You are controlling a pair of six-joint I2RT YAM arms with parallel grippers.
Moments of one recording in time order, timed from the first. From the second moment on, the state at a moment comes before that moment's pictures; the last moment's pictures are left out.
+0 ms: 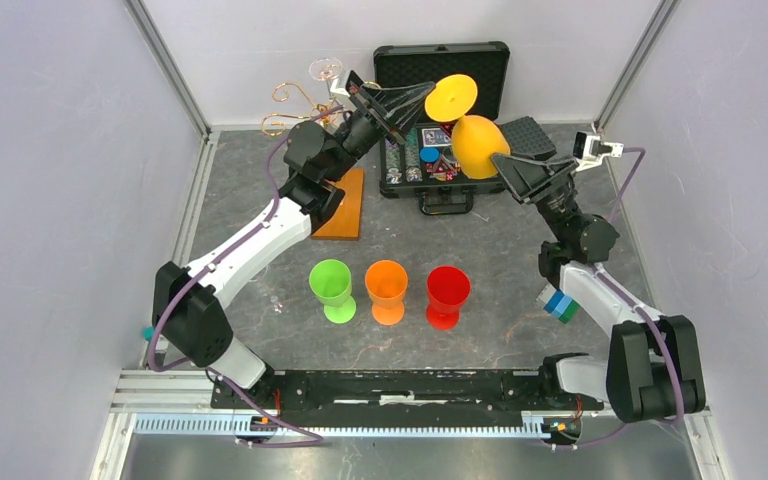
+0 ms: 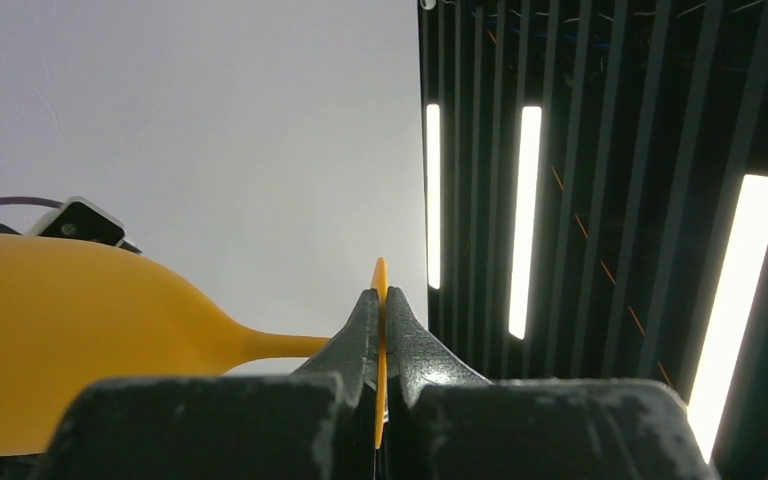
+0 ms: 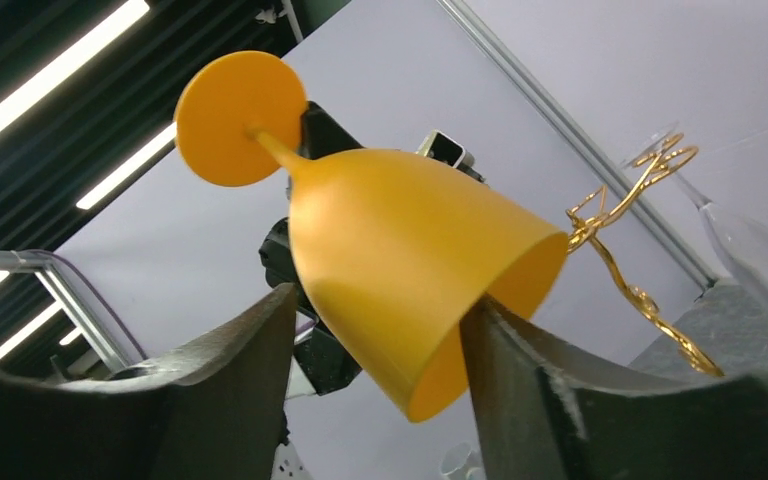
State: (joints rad) left arm -0.63 1.56 1.40 0.69 0.30 -1.97; right arm 0.13 1.25 0.62 1.46 -0.53 1.46
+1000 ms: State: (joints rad) left arm -0.57 1.34 1.28 0.58 0.21 -1.78; right arm 0.15 0.90 0.69 1.18 -0.43 1.06
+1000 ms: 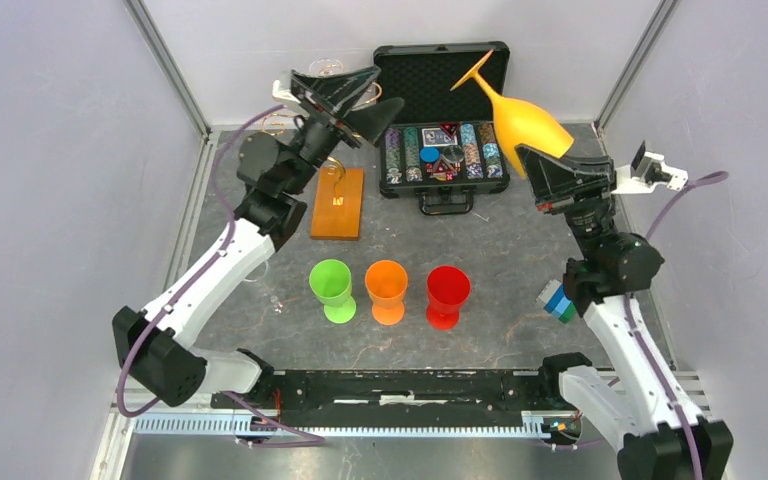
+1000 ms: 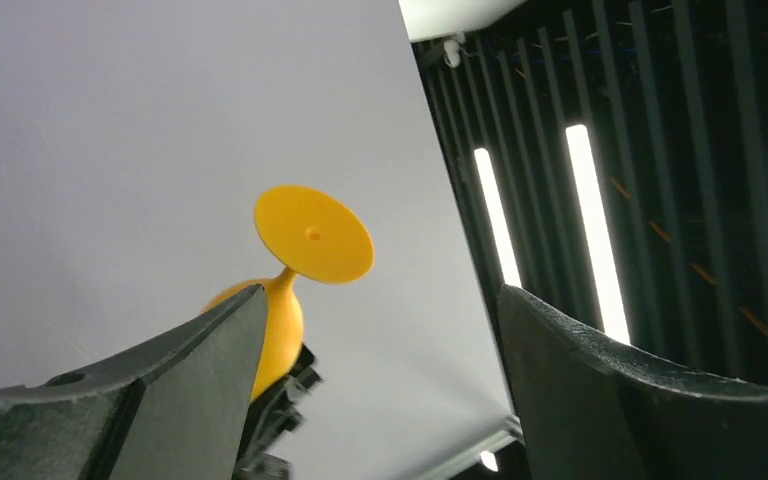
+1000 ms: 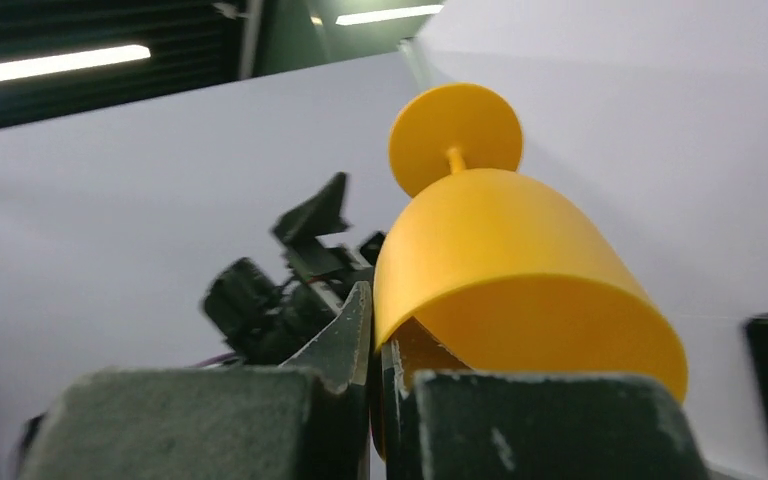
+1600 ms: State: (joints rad) left arm -0.30 1.33 1.62 -0.03 0.30 -0.96; right arm 0.15 0.88 1.10 -0.50 -0.09 0.10
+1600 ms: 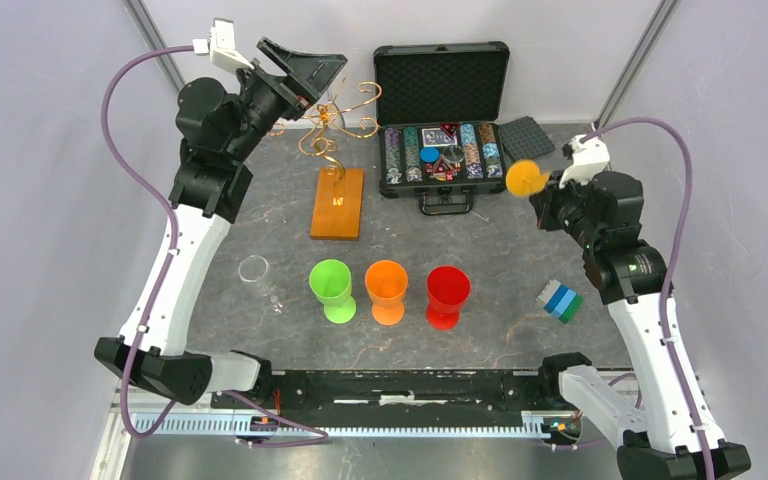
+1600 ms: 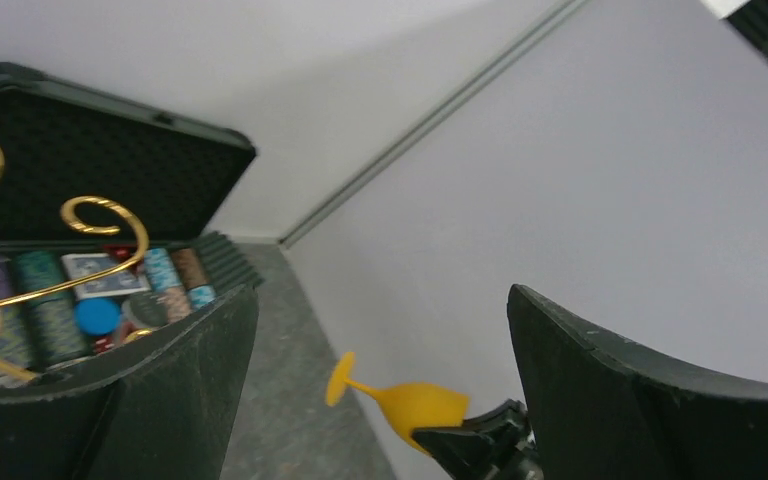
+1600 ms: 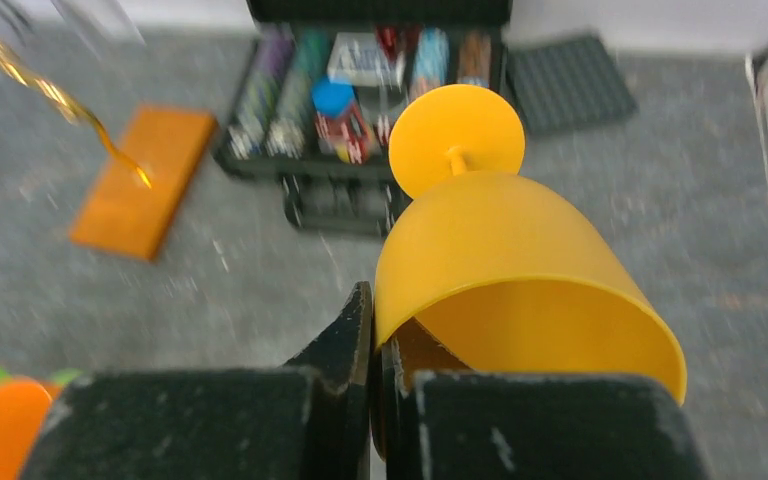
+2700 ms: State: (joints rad) left arm -0.30 1.20 1.63 -0.42 0.17 -0.49; right arm 0.48 0.86 0.88 -0.95 -0.07 0.09
